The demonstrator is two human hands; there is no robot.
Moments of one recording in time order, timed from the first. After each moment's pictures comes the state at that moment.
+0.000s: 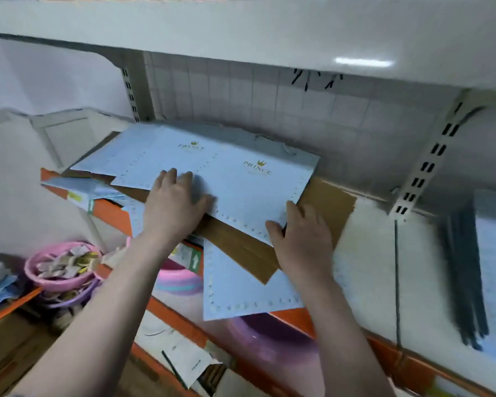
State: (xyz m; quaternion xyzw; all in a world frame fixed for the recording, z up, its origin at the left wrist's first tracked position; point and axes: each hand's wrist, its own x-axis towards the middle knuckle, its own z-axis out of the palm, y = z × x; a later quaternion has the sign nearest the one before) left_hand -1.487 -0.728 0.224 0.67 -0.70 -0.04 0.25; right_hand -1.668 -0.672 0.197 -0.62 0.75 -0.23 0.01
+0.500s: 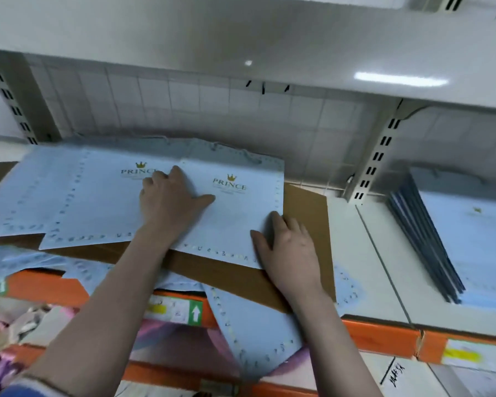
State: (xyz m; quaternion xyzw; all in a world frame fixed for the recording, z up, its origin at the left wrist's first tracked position) left_hand -1.503 -0.834 0.225 0.59 -0.77 -0.08 0.21; right_hand -1.634 -0.699 0.188 -0.53 0.81 -0.23 -0.03
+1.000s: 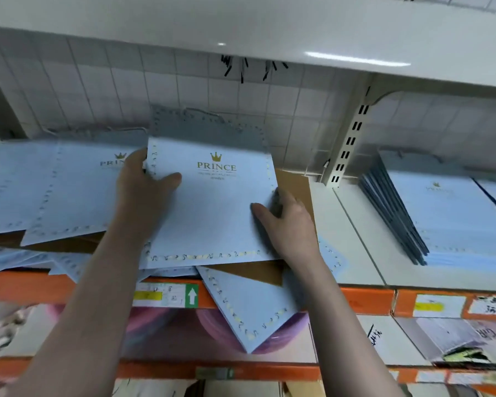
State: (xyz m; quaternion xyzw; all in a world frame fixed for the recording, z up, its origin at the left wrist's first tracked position) left_hand -1.476 -0.826 0.224 0.44 -0.67 -0.37 0.46; right_hand -1.636 -0.688 0.205 -0.42 0.81 -0.40 0.07
